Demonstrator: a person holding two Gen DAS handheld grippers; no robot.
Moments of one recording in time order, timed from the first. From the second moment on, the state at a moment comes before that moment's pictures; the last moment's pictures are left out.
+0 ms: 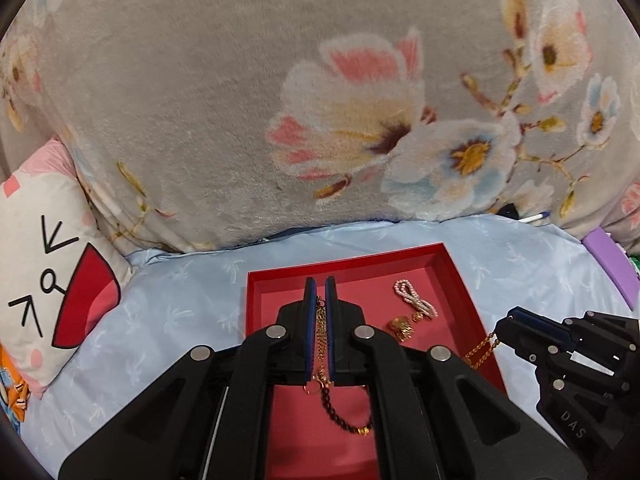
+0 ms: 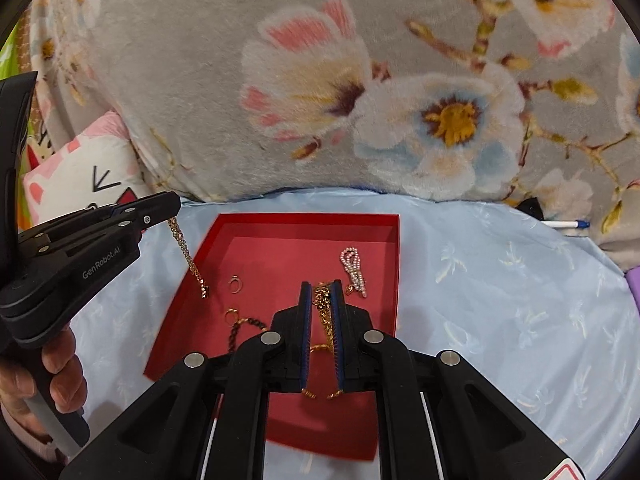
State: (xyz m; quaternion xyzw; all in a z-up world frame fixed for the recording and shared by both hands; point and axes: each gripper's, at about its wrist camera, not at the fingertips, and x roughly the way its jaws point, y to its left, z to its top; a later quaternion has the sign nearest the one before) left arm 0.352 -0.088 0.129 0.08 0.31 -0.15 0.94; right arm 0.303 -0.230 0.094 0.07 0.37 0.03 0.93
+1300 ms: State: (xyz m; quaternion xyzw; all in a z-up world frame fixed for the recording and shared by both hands) left arm 0.308 -0.062 0.085 0.07 0.33 -0.11 0.94; right arm 0.216 -0.206 0.062 0.04 0.38 0.04 0.92
